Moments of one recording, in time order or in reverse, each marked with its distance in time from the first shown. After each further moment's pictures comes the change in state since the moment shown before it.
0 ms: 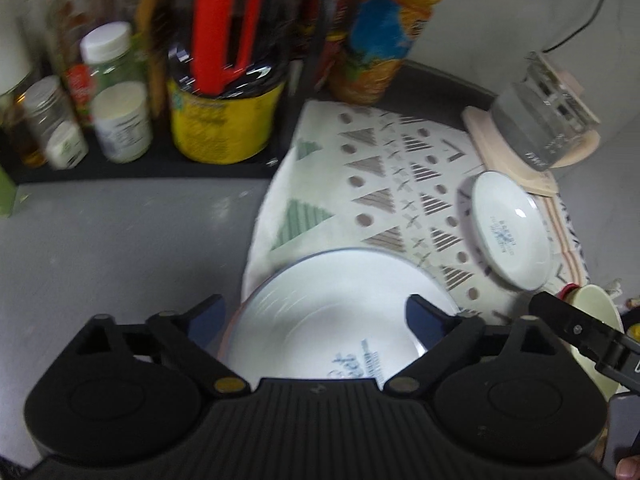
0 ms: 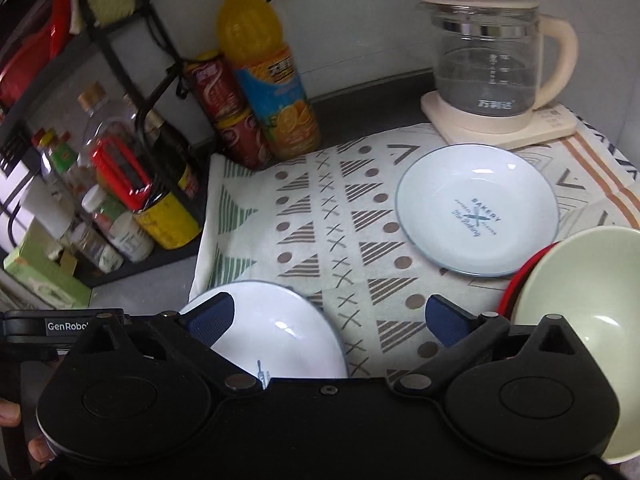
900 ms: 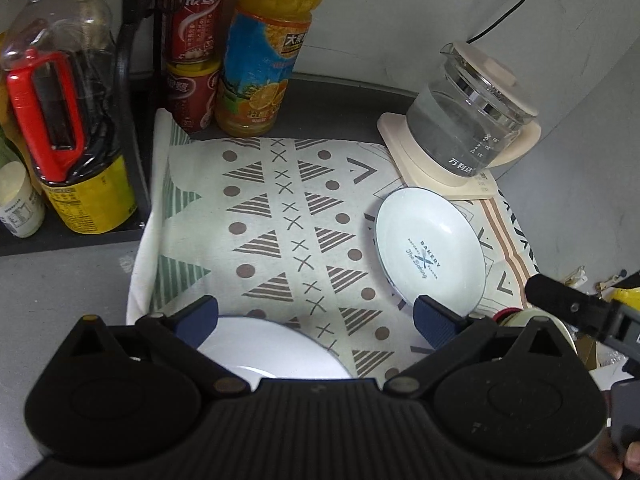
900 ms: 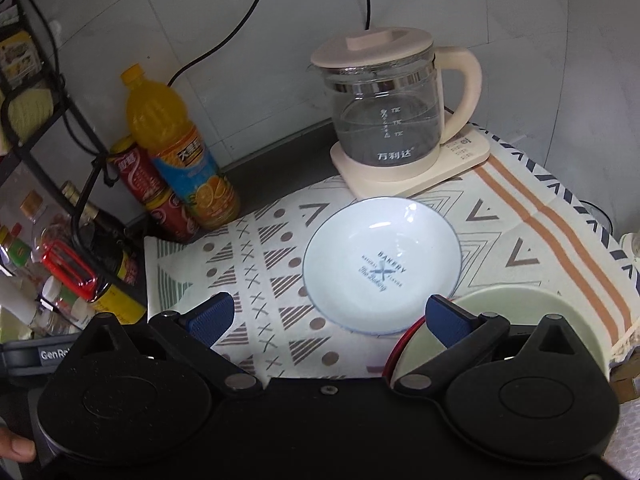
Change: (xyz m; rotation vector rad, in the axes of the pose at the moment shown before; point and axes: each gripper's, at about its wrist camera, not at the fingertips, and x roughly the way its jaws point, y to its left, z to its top) left arm 0.021 -0.086 0.041 0.095 -0.010 -0.093; right arm -0.032 -0.056 0.049 0.119 -0.075 -0.128
